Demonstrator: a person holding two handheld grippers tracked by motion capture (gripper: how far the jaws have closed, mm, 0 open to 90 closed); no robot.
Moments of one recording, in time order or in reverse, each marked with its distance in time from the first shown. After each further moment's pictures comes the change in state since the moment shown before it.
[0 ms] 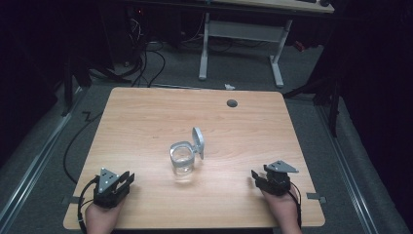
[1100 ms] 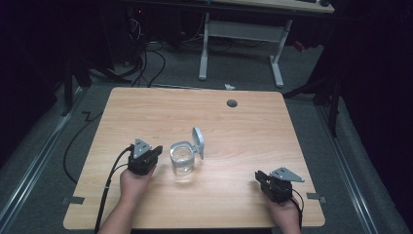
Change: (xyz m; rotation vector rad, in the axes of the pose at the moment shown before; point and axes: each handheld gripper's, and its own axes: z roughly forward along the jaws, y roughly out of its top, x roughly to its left) left arm -0.059 -0.002 0.111 0.031 -0.125 -0.001; right arm 0.006 -0.014 -0.010 -0.033 0.060 0.027
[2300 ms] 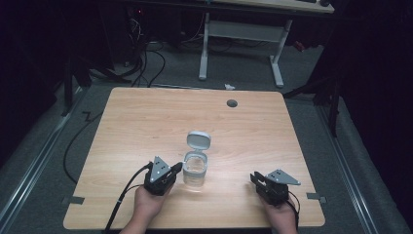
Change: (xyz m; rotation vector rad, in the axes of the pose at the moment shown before) left arm -0.066 -0.035 -0.045 0.027 -0.172 0.019; right arm 0.012 -0.002 0.000 -0.023 0.022 -0.029
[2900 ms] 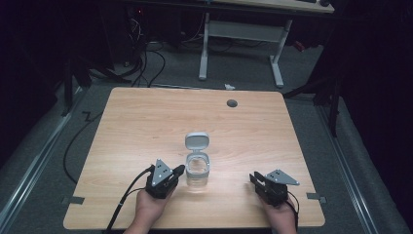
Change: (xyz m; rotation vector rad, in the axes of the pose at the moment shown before) left arm -0.004 -0.002 -0.003 -0.010 -0.004 -0.003; right arm 0.002 -0.001 0.002 0.003 -0.006 0.000
